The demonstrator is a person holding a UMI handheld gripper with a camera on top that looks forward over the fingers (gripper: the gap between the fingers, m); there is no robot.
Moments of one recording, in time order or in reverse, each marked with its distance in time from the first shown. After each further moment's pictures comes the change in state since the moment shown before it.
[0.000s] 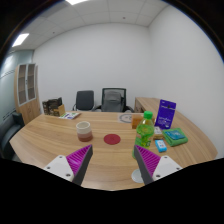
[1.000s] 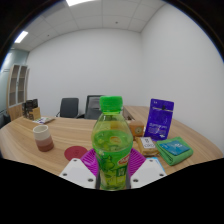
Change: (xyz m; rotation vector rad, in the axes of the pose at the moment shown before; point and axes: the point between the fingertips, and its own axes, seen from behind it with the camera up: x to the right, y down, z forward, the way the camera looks) arm 0.123 0.005 0.167 0.141 0.100 -0.018
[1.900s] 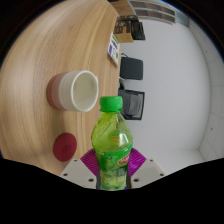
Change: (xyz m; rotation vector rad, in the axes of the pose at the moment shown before) arm -0.133 -0.065 0.087 -0.227 -0.017 -1.623
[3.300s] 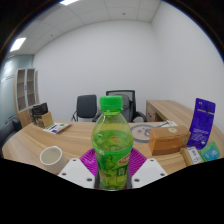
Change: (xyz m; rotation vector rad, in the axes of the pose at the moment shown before) arm -0.029 -0.001 0.034 0.337 -0.197 1.652
